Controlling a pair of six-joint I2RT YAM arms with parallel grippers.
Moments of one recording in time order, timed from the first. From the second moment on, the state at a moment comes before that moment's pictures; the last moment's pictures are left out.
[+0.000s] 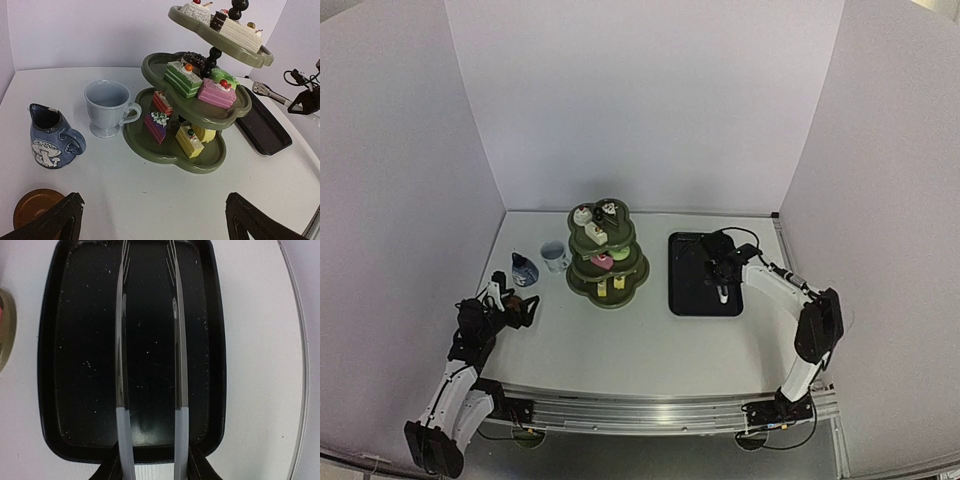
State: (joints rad) left arm -0.09 0.66 0.35 0.02 0.40 -0.15; right arm 0.55 1.78 1.49 -0.85 0.34 0.49
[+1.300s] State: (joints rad) left arm -0.07 0.95 0.70 -0.44 0.41 0.17; right arm 0.50 1.96 1.32 -0.68 0.19 0.50
